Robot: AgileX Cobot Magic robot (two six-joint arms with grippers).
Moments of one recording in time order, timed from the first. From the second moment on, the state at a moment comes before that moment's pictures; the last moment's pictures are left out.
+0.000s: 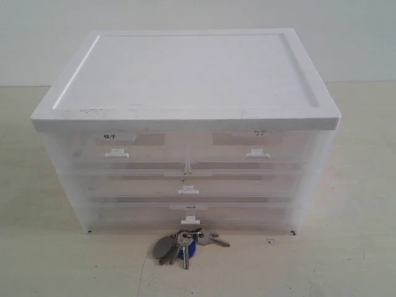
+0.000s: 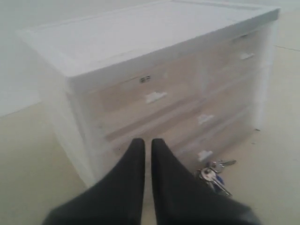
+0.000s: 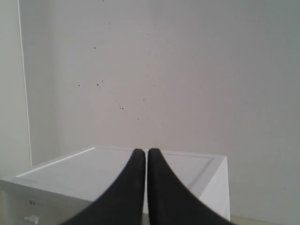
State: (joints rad) left arm -0.46 0.18 -0.13 -0.47 0.25 0.54; right arm 0.03 0.01 -0.16 -1.28 -0.47 1.49
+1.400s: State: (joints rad) left arm 0.00 0.00 0.00 0.02 0.29 0.03; right arm 0.03 0.01 -0.16 -1.28 -0.46 1.49
